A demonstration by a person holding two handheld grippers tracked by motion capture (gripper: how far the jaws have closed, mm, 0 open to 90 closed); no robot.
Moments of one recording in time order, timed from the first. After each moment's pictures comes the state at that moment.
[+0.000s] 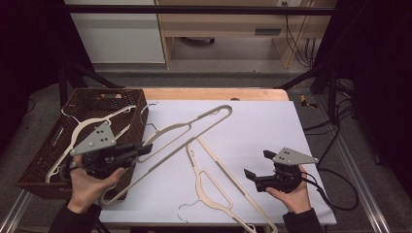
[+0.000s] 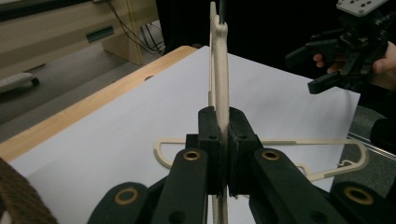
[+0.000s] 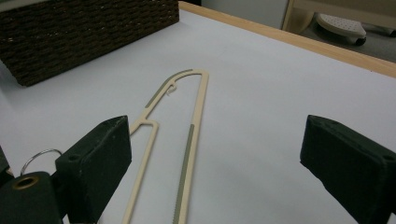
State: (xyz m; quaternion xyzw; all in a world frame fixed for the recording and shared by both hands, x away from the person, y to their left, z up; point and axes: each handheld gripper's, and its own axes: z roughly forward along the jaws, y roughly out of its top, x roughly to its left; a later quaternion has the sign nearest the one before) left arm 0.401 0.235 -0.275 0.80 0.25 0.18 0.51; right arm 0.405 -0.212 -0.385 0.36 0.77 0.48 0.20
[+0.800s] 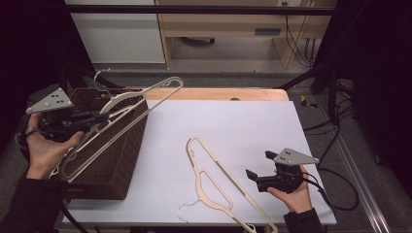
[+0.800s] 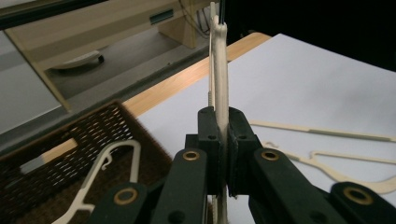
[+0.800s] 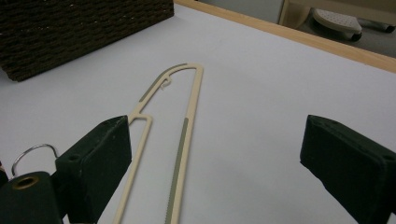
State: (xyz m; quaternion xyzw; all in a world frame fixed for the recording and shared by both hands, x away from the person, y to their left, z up) left arm 0.465 0.336 -0.254 0.79 0.32 0.24 0.46; right arm 0.406 -0.216 -0.388 0.36 0.78 0.47 0.20
